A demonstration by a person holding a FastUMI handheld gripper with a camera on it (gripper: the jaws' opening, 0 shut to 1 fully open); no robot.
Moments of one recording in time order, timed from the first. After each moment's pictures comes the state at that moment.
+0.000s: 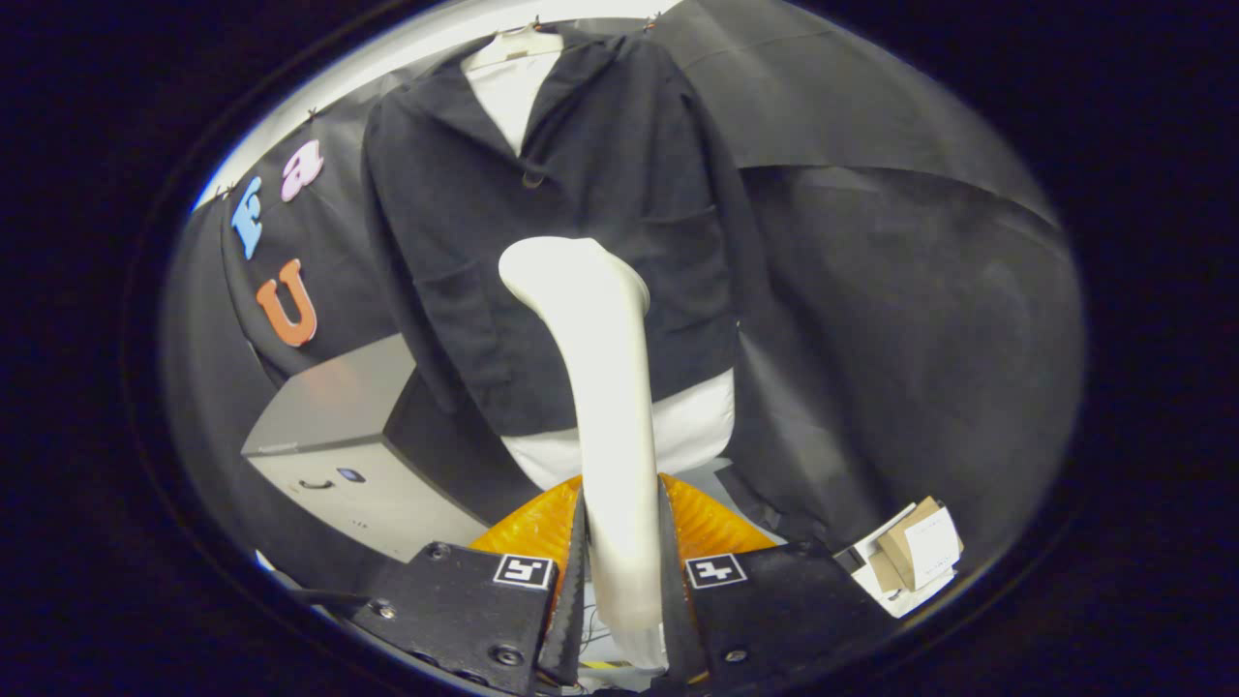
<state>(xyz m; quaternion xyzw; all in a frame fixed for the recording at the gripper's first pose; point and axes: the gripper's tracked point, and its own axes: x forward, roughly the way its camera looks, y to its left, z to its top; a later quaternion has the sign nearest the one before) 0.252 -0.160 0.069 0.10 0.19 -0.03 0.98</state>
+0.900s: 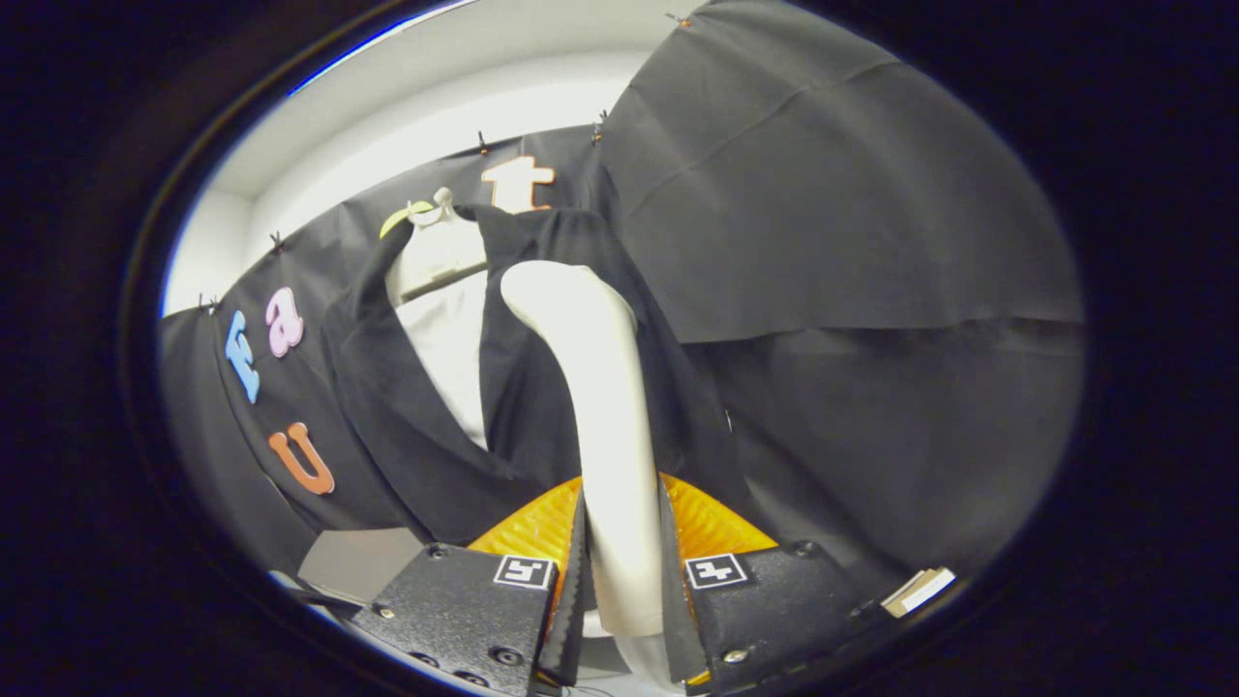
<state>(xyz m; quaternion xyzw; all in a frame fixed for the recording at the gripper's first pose) 0.301 -0.225 0.297 0.16 0.00 -0.03 0.99</state>
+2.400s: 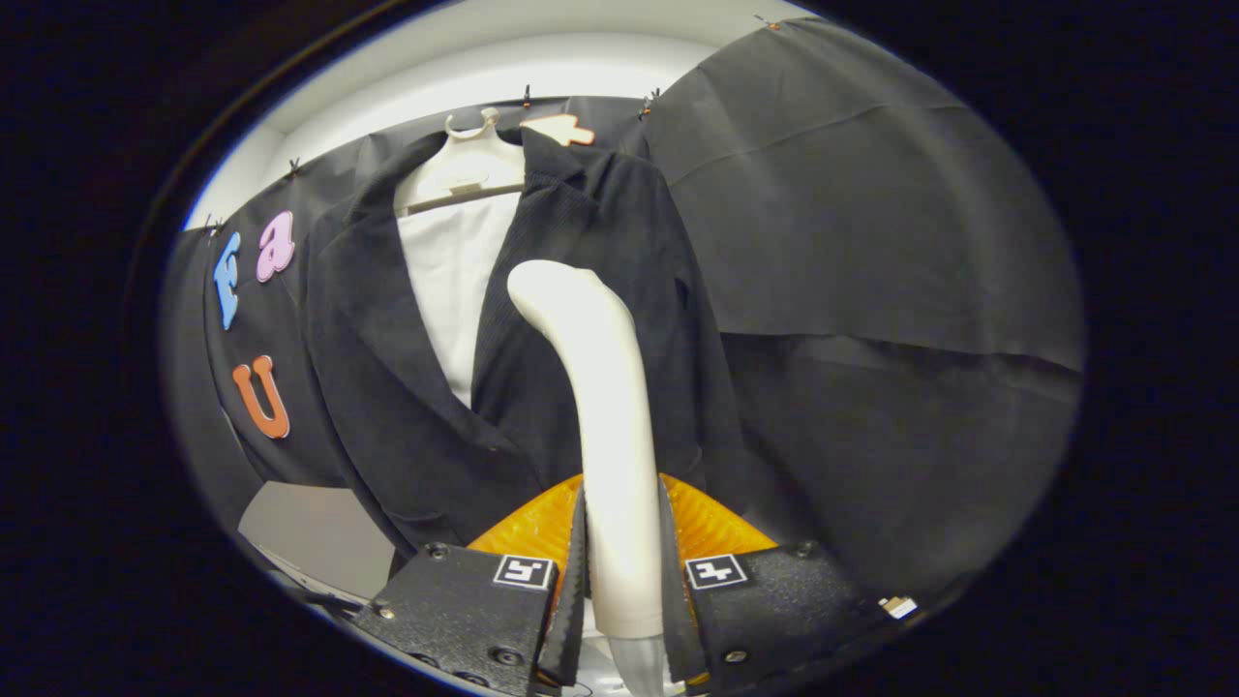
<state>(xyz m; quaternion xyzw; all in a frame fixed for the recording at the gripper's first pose) 0.348 -0.196 0.245 0.08 0.04 -0.06 0.99</state>
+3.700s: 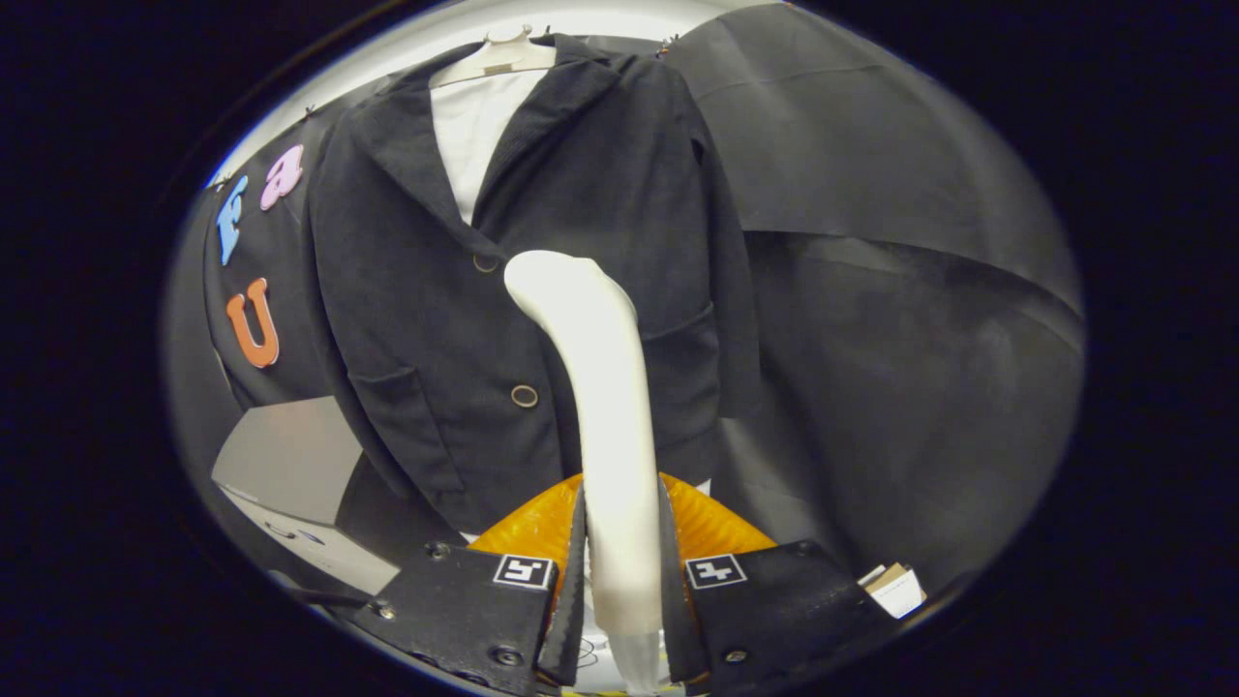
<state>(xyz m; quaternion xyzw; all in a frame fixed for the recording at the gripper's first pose) 0.346 -0.179 0.124 0.05 0.15 -0.07 0.98</state>
